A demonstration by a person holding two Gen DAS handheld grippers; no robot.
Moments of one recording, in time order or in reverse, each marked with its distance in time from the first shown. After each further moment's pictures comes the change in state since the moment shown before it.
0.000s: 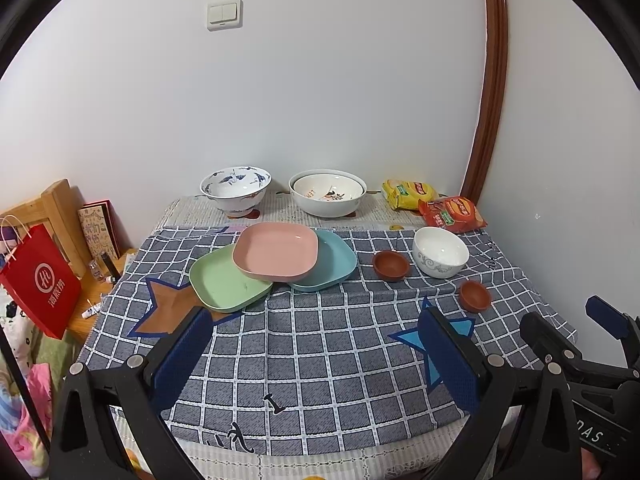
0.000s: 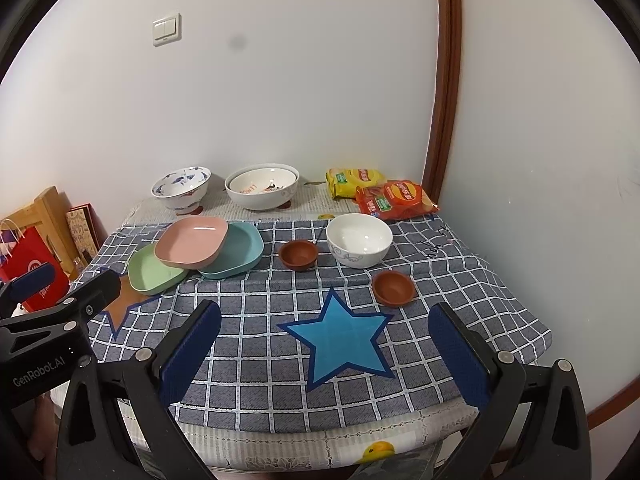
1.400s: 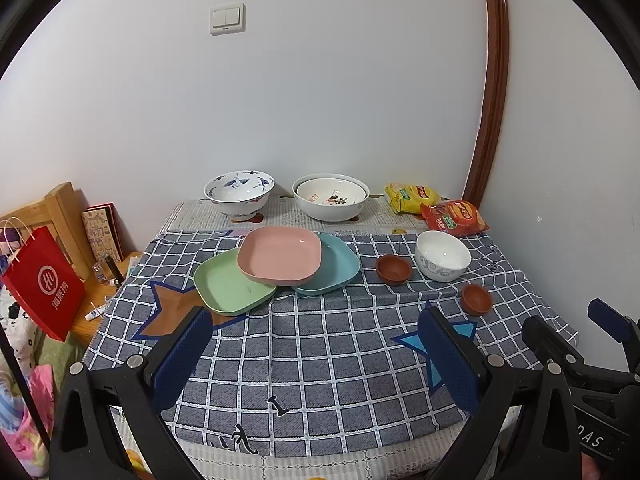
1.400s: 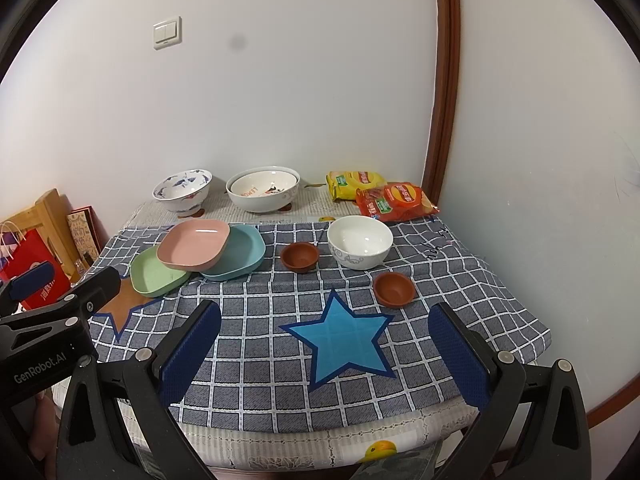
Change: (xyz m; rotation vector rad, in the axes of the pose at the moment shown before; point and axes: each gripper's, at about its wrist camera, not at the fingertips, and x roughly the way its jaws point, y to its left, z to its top) left arm -0.005 0.001 -0.002 0.001 -0.018 0.013; right arm -0.007 0.004 0.000 -0.001 -0.009 0.001
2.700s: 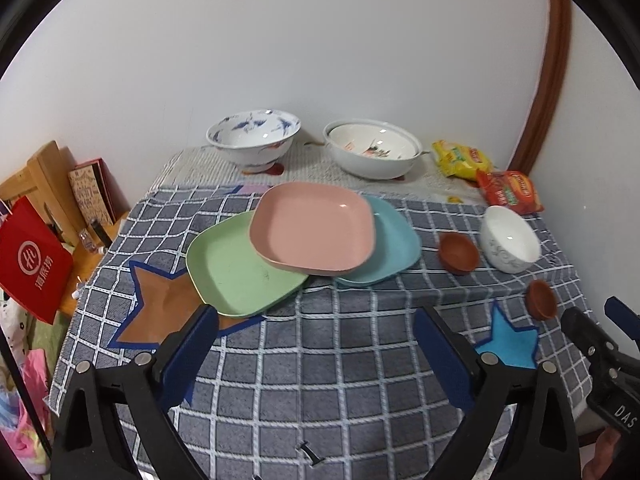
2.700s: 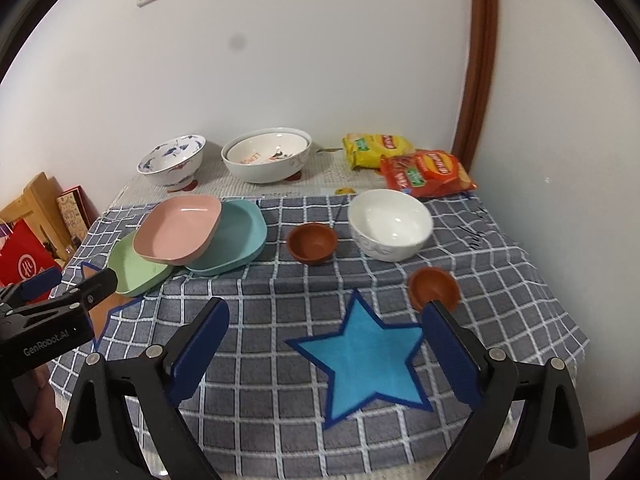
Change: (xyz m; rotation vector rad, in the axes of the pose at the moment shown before) left arm 0.142 0.049 0.015 -0.051 0.205 0.038; right arm 0.123 0.020 0.022 -0.012 0.145 0.045
